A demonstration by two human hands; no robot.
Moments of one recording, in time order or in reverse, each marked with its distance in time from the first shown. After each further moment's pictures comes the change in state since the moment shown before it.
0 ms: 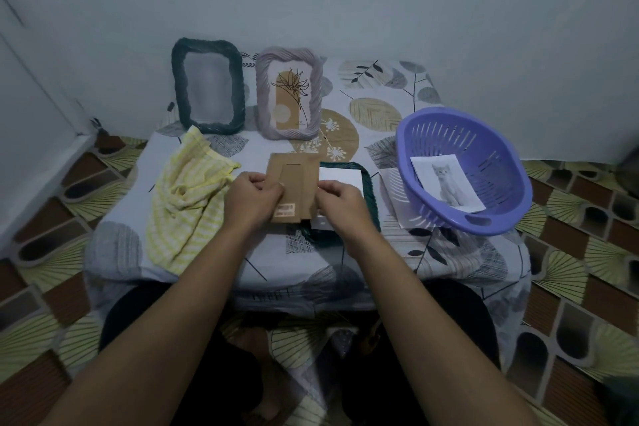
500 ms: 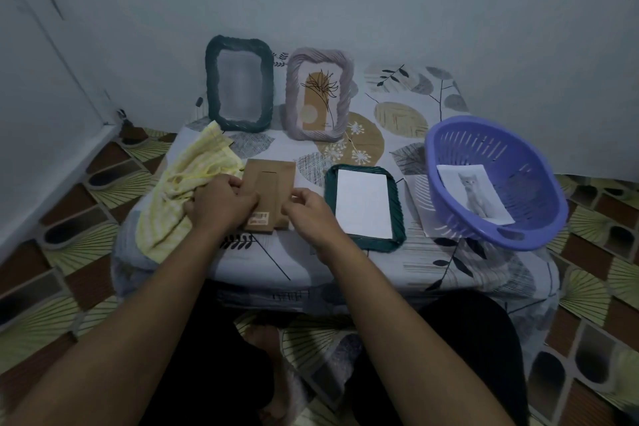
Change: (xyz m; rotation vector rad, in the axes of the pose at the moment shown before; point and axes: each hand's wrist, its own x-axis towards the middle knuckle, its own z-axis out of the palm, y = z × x) left_hand 0.029 -0.035 -0.069 0.381 0.070 -0.046; right_hand -0.021 -0.023 0.071 -0.062 -0.239 0.033
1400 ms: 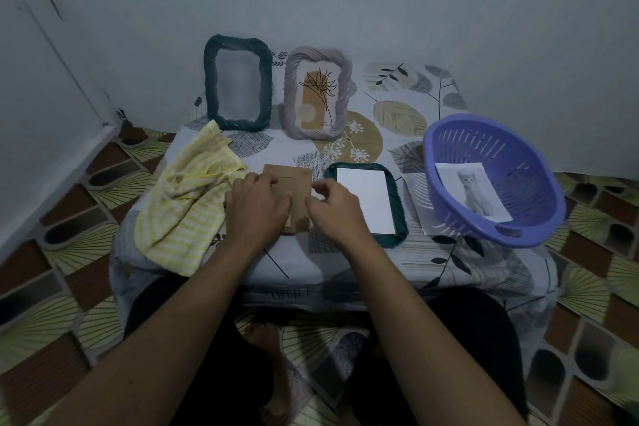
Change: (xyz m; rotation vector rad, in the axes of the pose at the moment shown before) left_hand -0.034 0.024 0.033 0.251 0.097 0.410; right_hand -0.006 0.003 -0.038 -0.263 0.171 -0.114
